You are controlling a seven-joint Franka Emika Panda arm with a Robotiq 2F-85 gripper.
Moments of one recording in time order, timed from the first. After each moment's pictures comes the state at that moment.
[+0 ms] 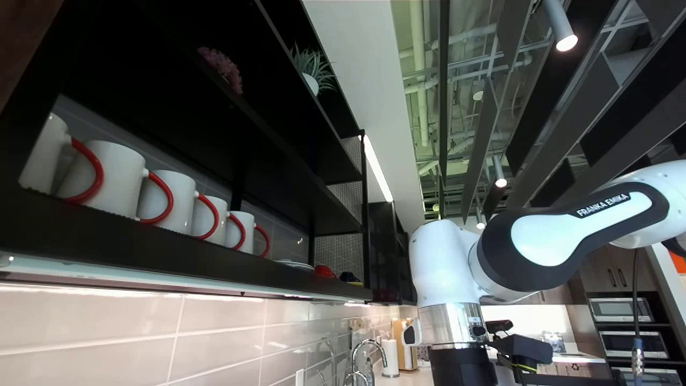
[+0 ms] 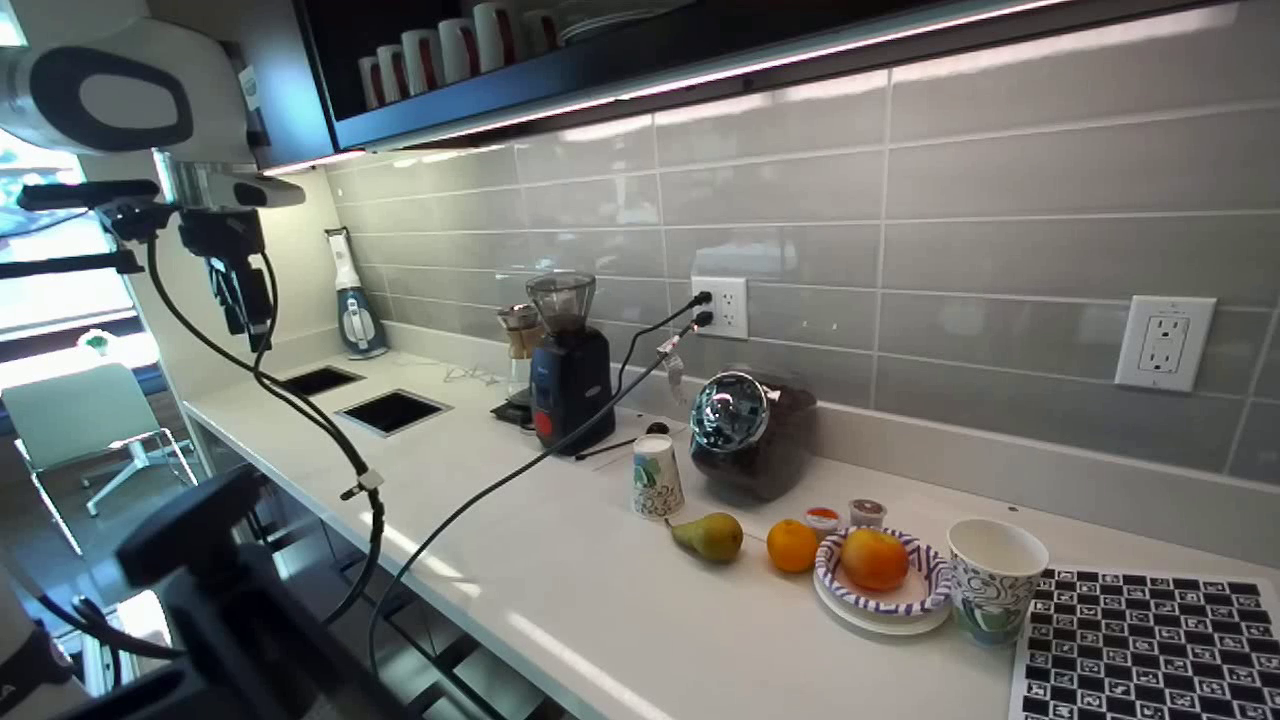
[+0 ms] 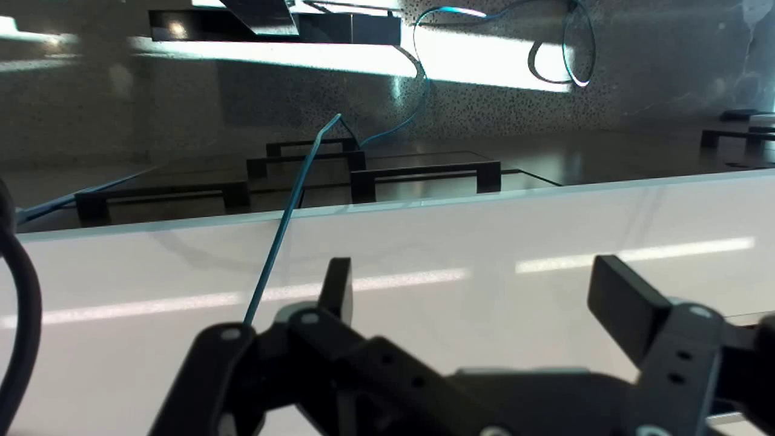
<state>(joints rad) 0.18 -0.68 0.19 -2.60 0.26 1.90 0.25</state>
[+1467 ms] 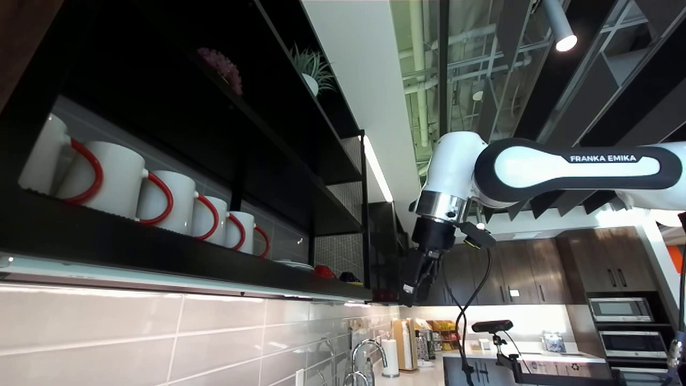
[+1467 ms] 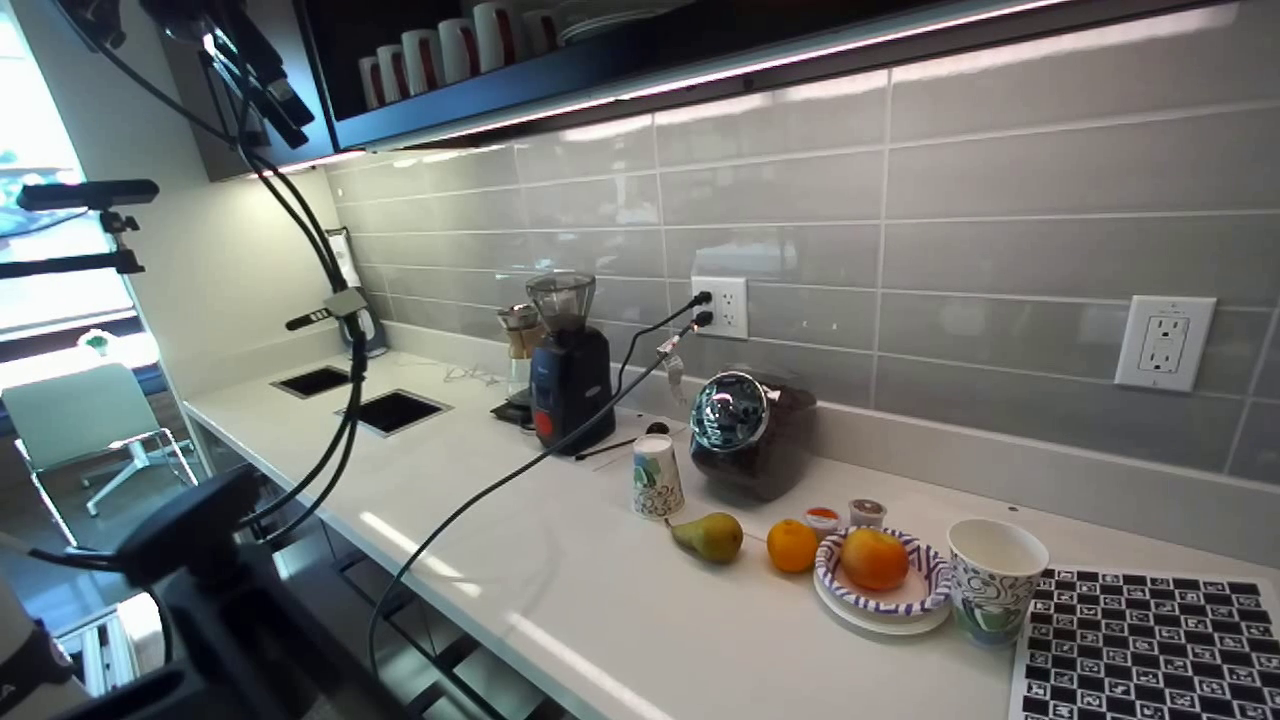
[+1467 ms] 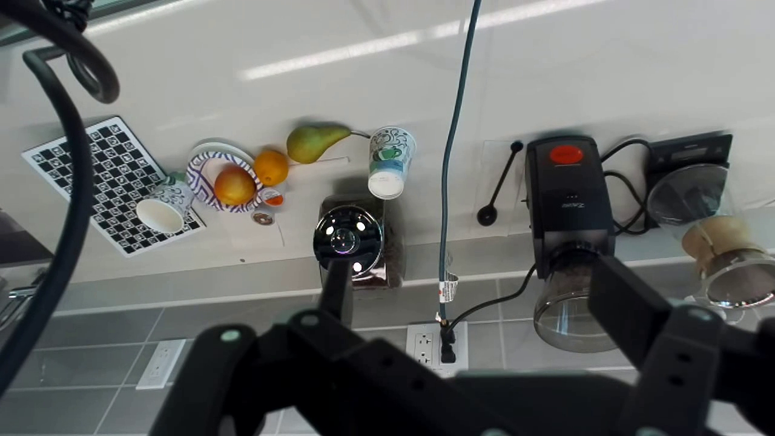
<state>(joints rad) -0.06 -0.83 0.15 -2.26 -0.12 1.84 0.27</state>
